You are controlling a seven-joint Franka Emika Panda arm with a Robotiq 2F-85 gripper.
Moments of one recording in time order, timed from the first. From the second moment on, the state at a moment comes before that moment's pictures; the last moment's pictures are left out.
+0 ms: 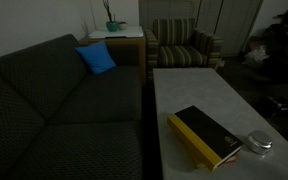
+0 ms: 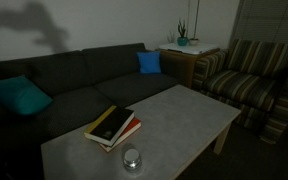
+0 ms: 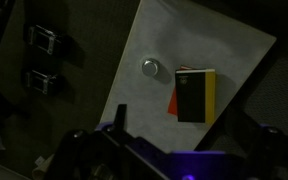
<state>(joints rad) 0.11 -0.80 0.29 -2.58 -0.08 1.88 0.14</state>
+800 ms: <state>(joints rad) 0.11 -0.80 0.29 -2.58 -0.08 1.88 0.14</state>
